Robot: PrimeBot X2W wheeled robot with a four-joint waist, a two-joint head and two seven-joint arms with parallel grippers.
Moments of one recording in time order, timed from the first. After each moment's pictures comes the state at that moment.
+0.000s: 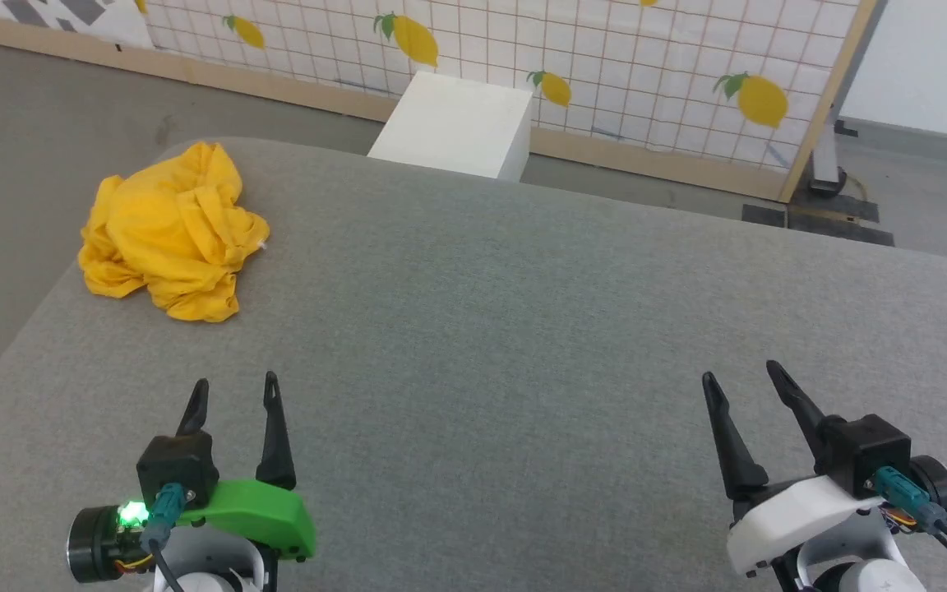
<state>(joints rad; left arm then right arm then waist) 0.00 0.08 -0.05 0.03 -0.10 0.11 -0.10 0.01 -0.05 0.04 0.03 0.06 0.13 -0.06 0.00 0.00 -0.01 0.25</state>
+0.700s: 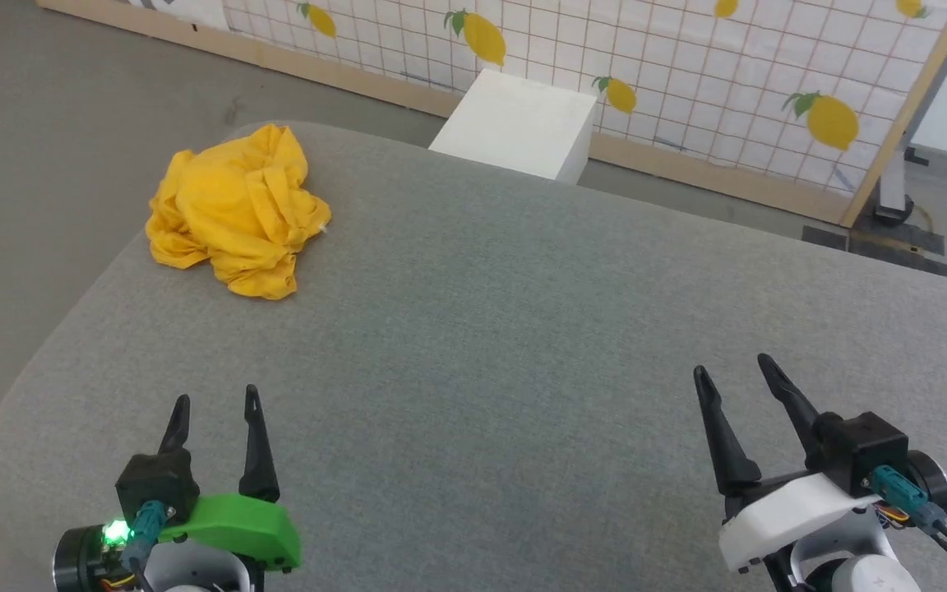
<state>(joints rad) 0.02 0.11 -0.05 0.05 -0.16 0.13 -0.14 0.00 -0.05 0.06 0.04 0.09 0.13 -0.08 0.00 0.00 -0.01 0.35</state>
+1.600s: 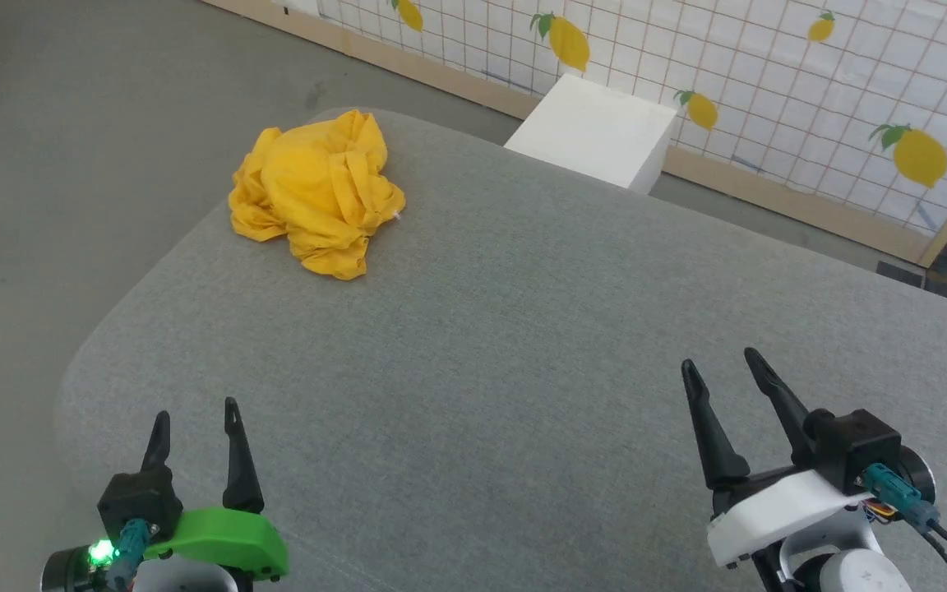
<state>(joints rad) 0.03 0.14 -0.06 0.08 -0.23 0.19 -0.20 -0.02 -0.05 0.09 0.06 0.12 0.13 -0.11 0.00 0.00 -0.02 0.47</state>
